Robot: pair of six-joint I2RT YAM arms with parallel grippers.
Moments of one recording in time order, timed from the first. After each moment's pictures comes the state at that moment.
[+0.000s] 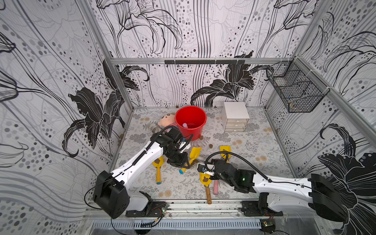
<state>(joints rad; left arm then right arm) -0.53 1.38 1.16 -1.18 0.54 -0.23 1.17 1.18 0.57 0.03 0.42 -0.57</state>
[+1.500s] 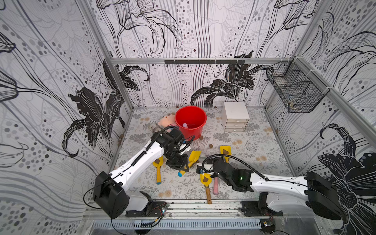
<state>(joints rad) -0.57 1.38 1.22 -1.31 0.52 -0.24 1.16 1.22 0.59 0.05 0.53 -0.78</state>
